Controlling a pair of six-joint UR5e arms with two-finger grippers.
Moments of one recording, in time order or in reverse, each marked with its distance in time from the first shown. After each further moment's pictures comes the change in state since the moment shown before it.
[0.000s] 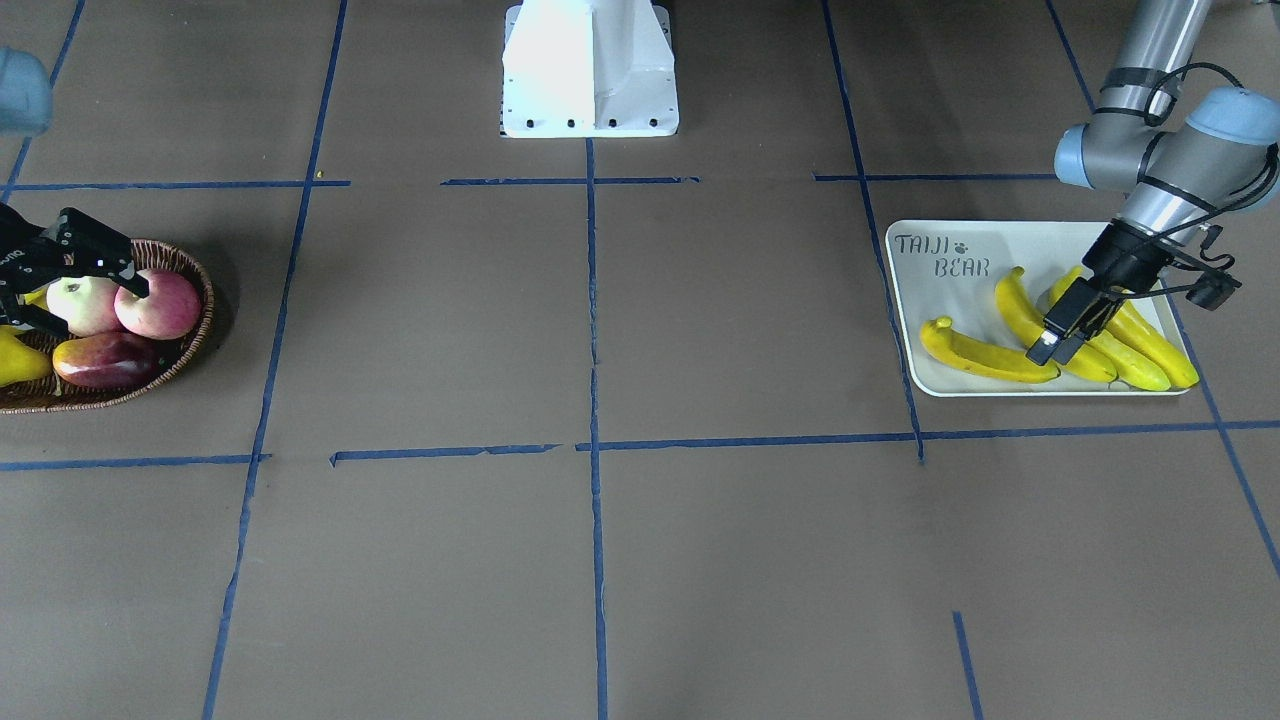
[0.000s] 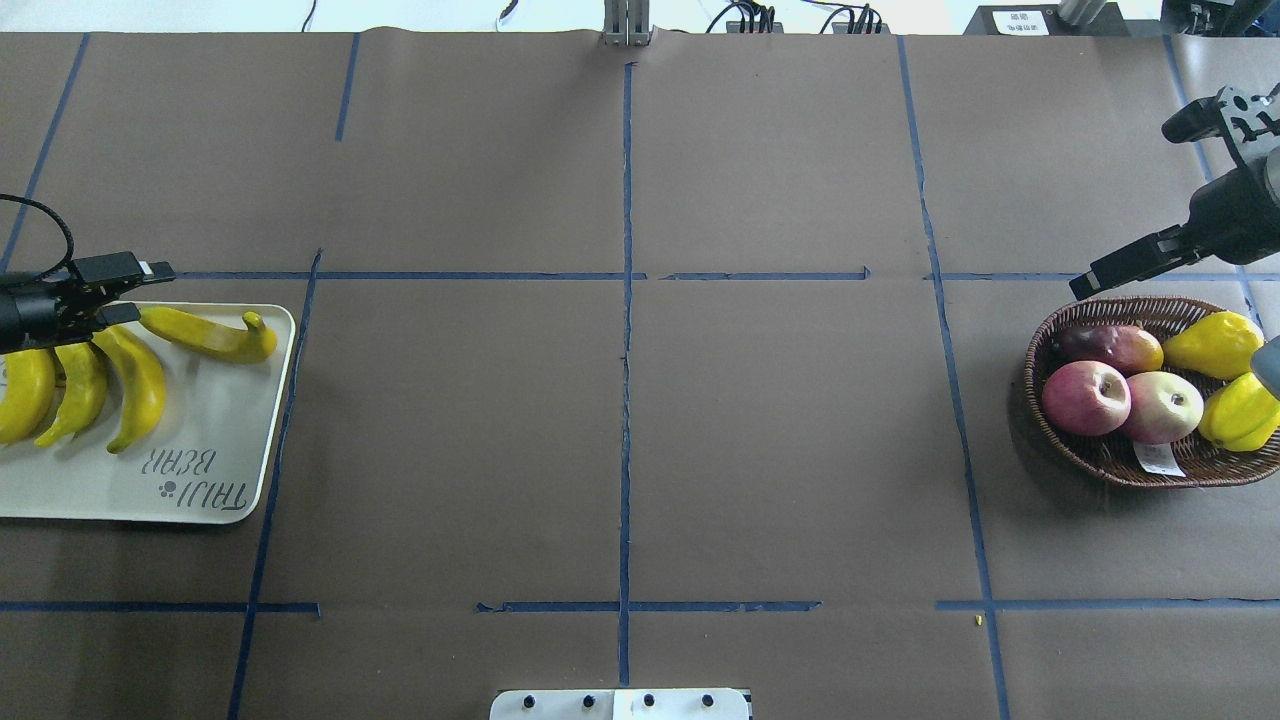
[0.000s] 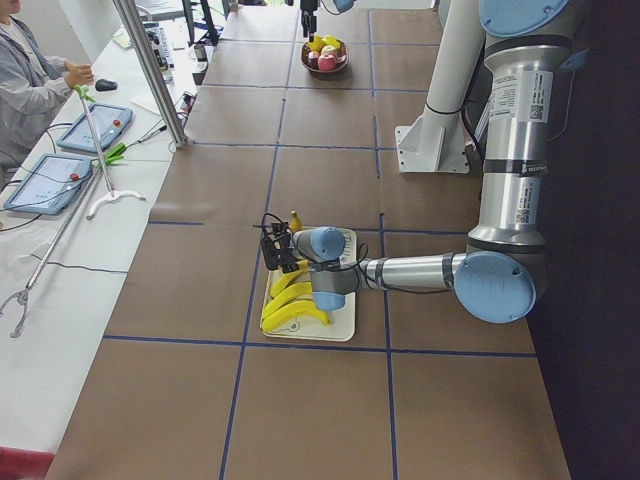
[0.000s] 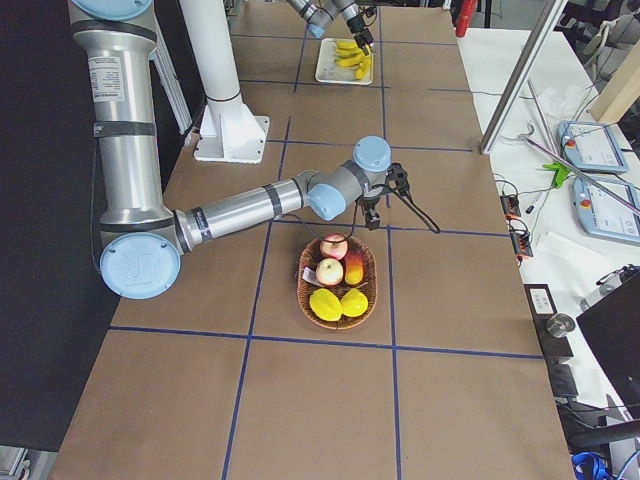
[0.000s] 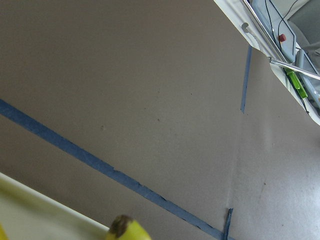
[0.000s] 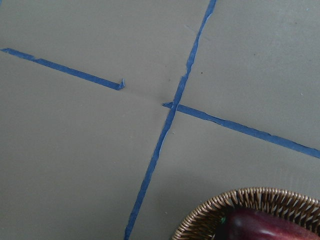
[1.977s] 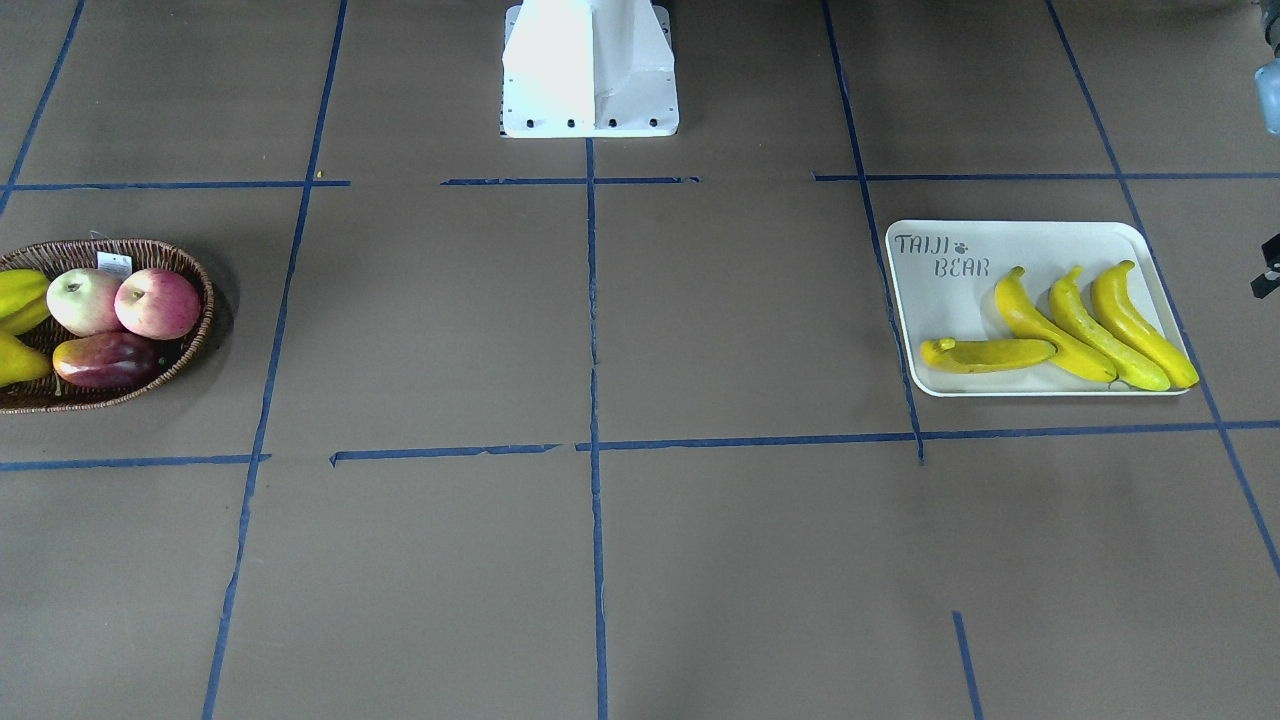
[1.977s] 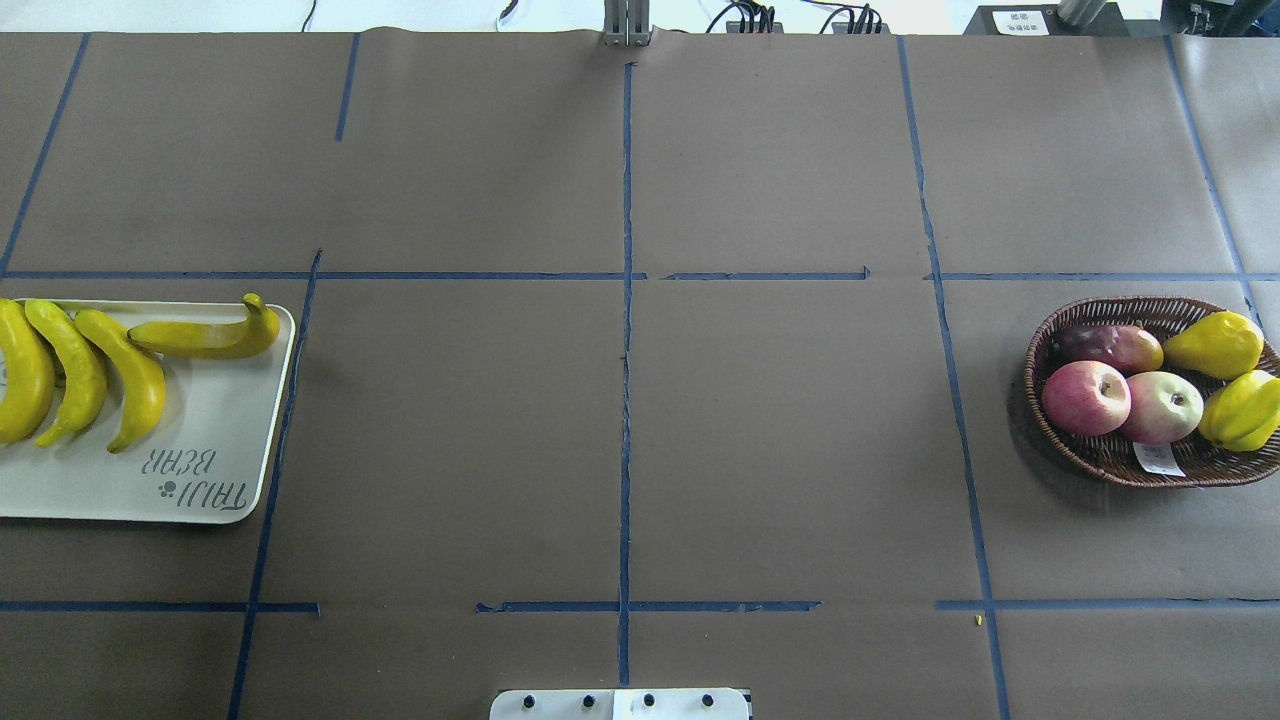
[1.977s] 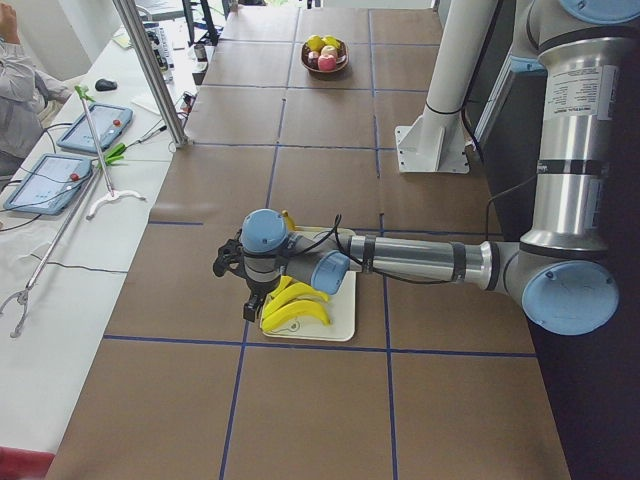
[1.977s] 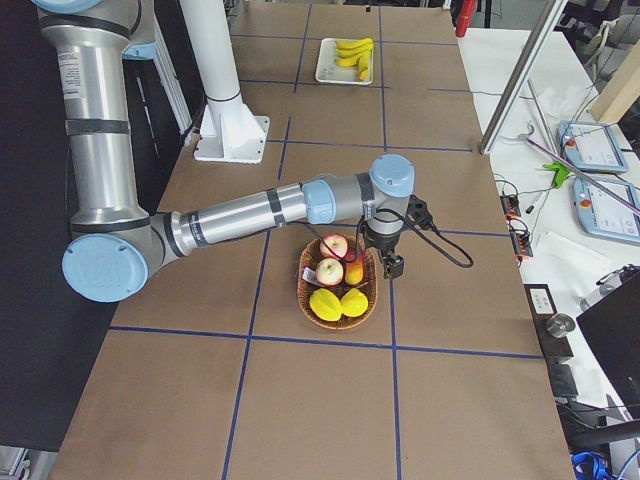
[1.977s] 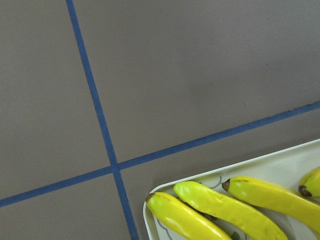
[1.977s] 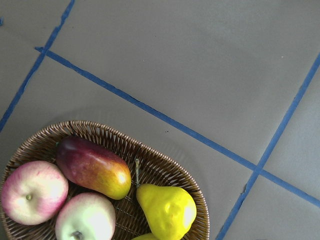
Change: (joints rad) left arm -0.525 0.013 -0.292 1.324 -0.429 1.635; right arm 0.299 0.002 -0.010 -0.484 -0.095 -0.725
